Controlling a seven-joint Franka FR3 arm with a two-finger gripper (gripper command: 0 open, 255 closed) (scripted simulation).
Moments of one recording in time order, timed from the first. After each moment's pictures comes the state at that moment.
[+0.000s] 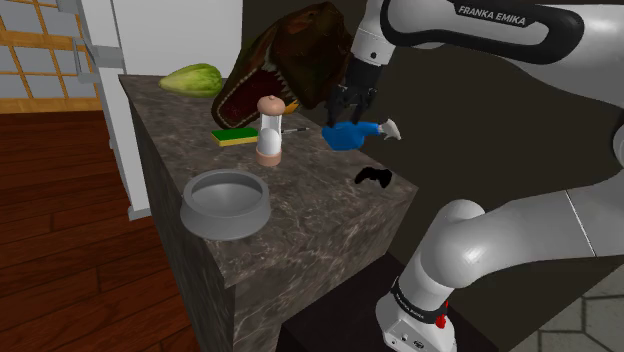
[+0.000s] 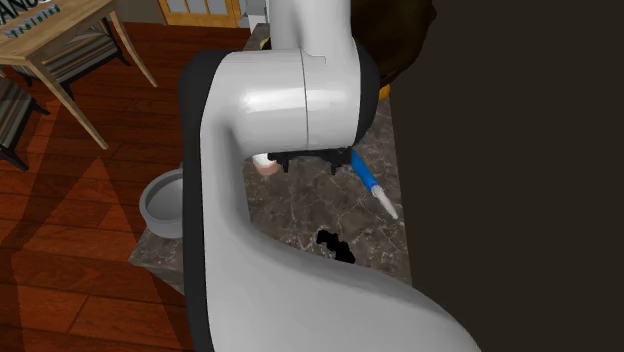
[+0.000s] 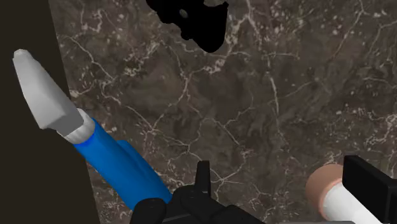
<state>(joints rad) 0.02 -0.74 -0.03 -2.29 -0.02 1.68 0.17</state>
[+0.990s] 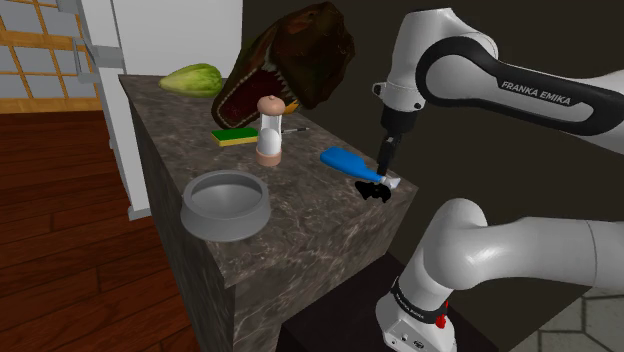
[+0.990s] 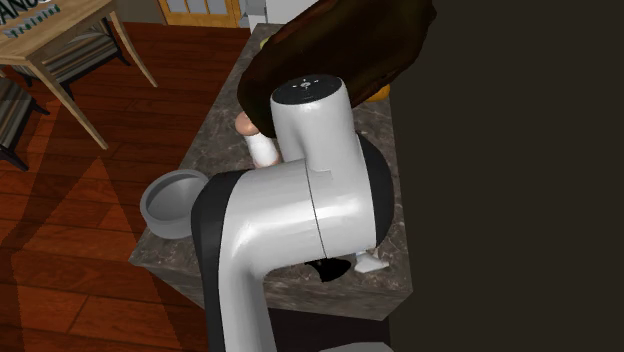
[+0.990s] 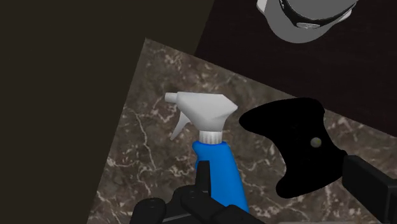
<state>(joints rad) 0.09 -1.07 -0.06 -2.59 -0.22 1.47 -0.19</state>
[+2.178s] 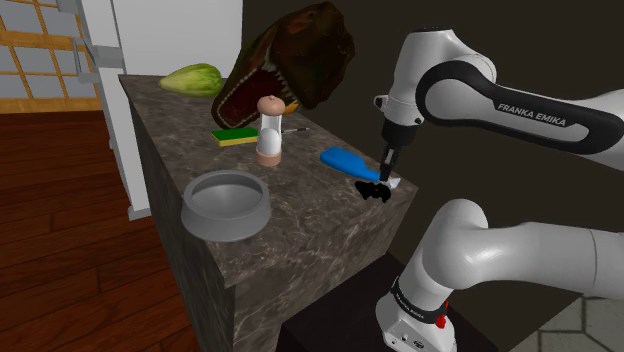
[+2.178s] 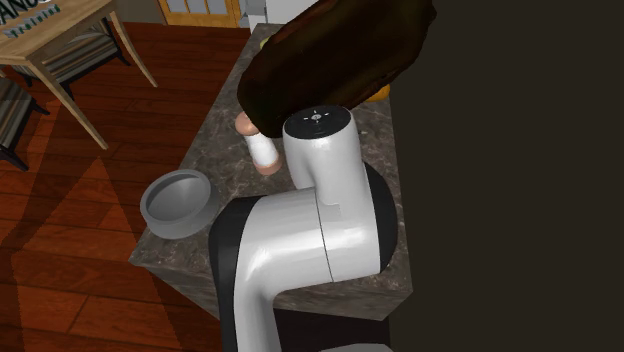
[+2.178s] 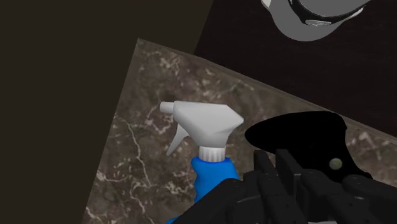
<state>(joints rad) 0.06 -1.14 -0.08 -2.70 -0.23 1.53 -0.21</state>
